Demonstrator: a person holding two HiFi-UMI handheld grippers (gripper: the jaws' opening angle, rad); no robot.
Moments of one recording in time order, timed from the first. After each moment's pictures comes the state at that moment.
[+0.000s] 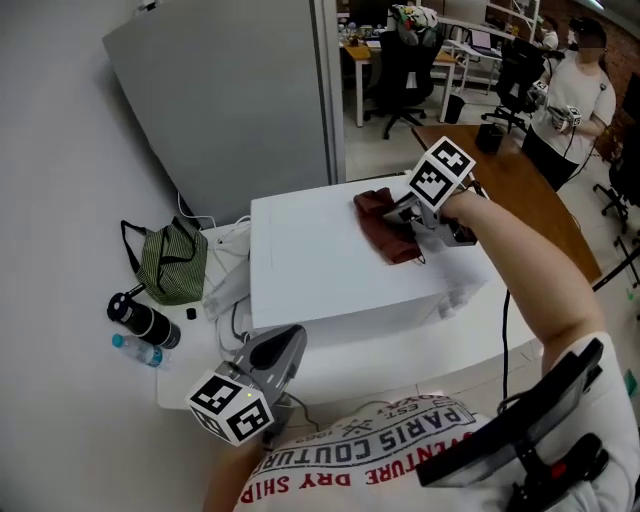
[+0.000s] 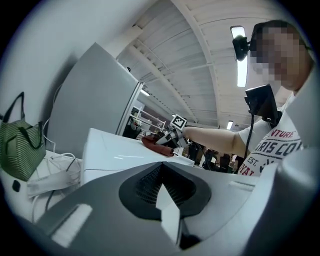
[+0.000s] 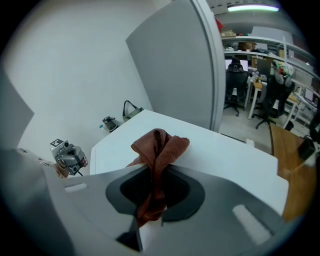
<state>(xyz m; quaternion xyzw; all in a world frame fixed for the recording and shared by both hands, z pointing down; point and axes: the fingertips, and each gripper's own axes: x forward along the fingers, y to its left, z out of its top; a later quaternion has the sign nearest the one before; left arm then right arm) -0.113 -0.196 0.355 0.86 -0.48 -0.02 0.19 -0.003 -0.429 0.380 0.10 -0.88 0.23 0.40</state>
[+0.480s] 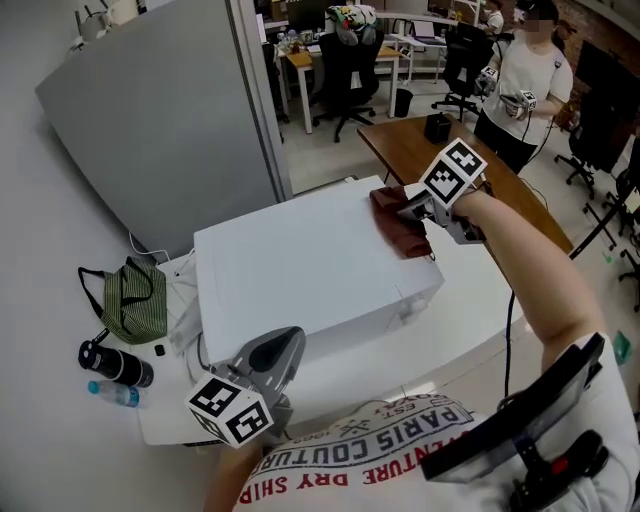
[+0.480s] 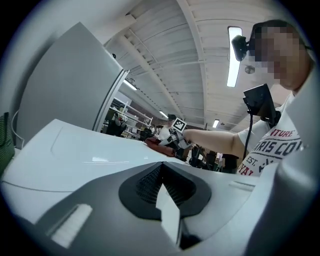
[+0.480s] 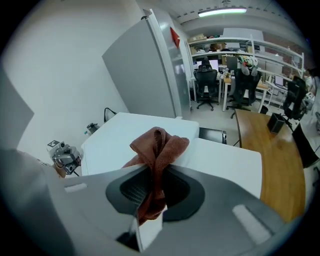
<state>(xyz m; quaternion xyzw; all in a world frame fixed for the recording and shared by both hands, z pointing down) -0.034 -0.240 0.357 0.90 -0.40 -0.02 0.18 0.150 -0.467 0.384 0.21 -0.86 0.27 0.37</state>
